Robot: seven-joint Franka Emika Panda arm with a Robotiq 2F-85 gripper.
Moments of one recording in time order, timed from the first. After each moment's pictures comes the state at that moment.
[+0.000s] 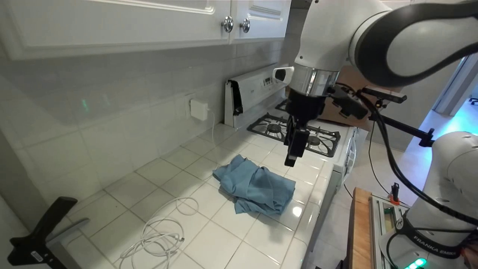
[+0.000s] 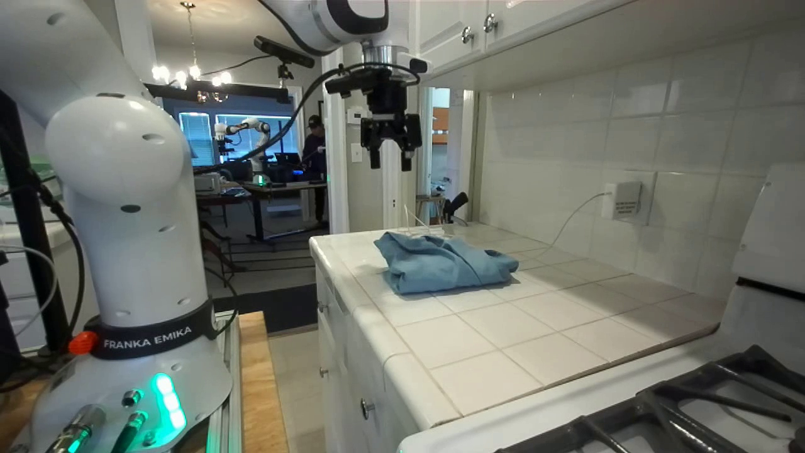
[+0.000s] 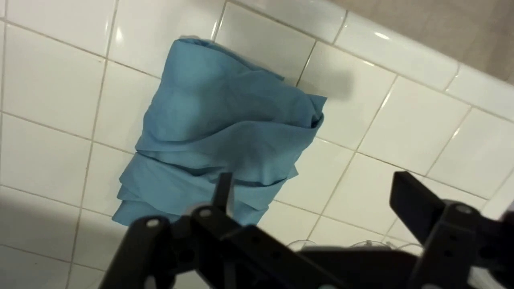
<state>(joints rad) 0.13 -0.49 0.18 -2.50 0.08 2.09 -0.05</state>
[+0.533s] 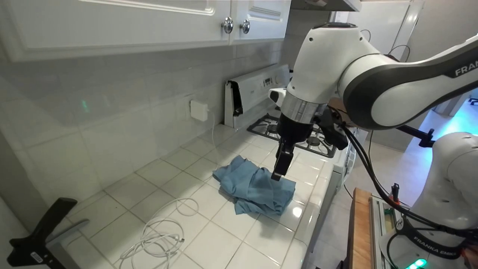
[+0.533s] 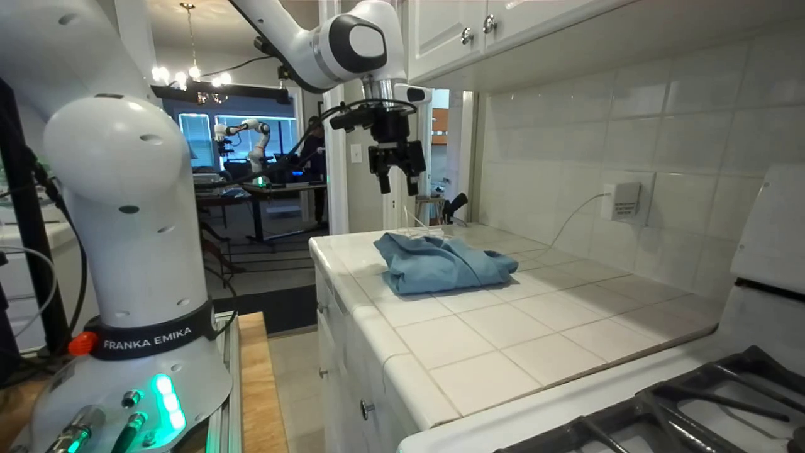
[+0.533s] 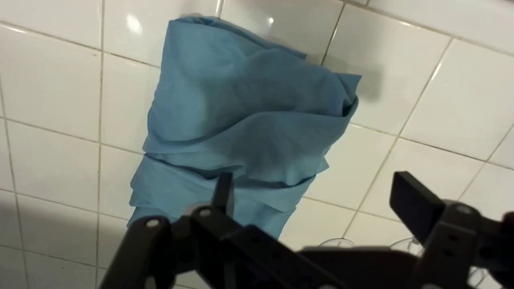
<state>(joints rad) 0.12 -0.42 0.23 -2.59 -0.01 2.31 0.11</state>
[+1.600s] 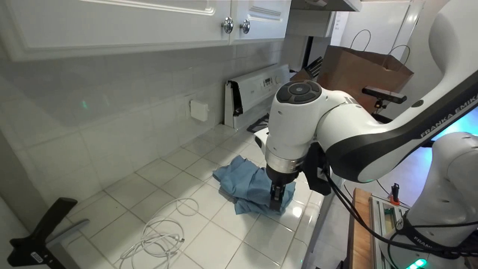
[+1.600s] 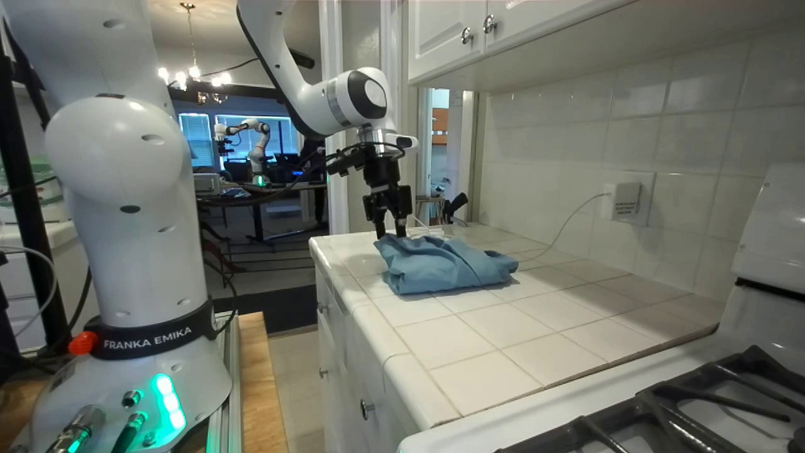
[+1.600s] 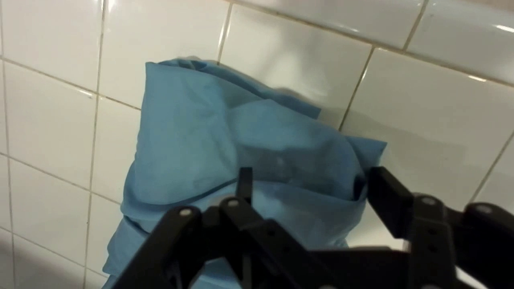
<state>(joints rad) 0.13 -0.16 0.33 -2.55 -0.31 2.31 0.44</state>
